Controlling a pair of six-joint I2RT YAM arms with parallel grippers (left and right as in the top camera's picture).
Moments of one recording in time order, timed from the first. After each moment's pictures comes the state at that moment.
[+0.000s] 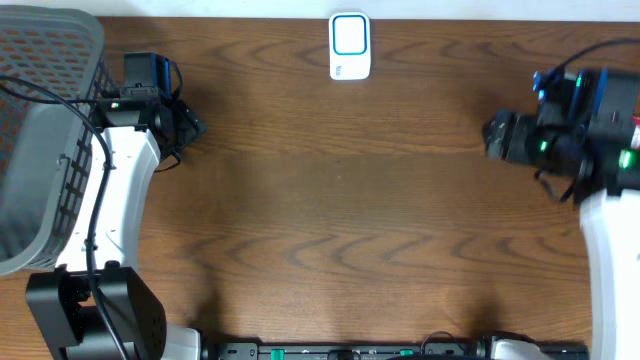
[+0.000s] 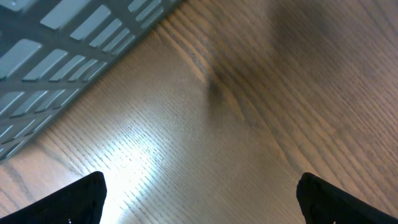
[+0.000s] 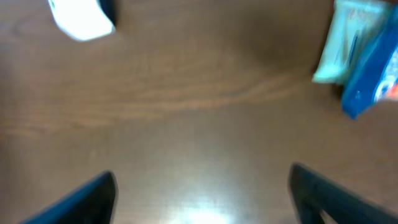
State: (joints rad) left arm 0.06 1.63 1.37 -0.95 -0.22 -0.66; right arm -0.11 1.29 1.33 -0.95 -0.19 0.12
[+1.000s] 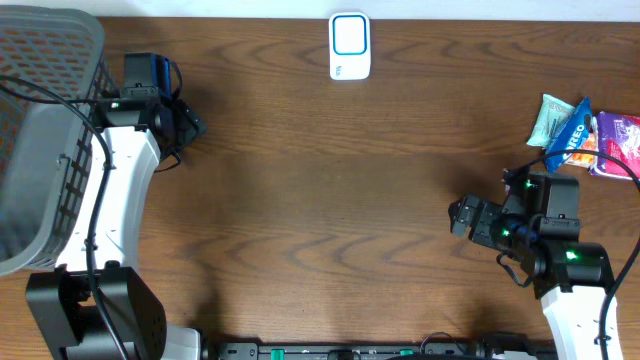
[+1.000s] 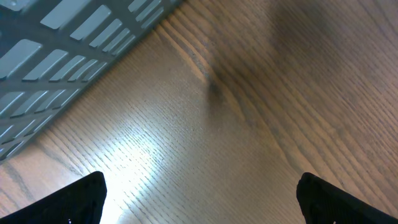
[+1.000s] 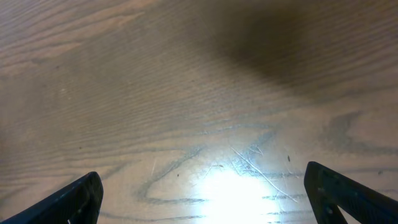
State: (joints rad) left arm 0.06 1.63 1.37 -0.95 -0.22 -0.66; right arm -0.05 0.95 0.76 -0.86 -0.19 0.31
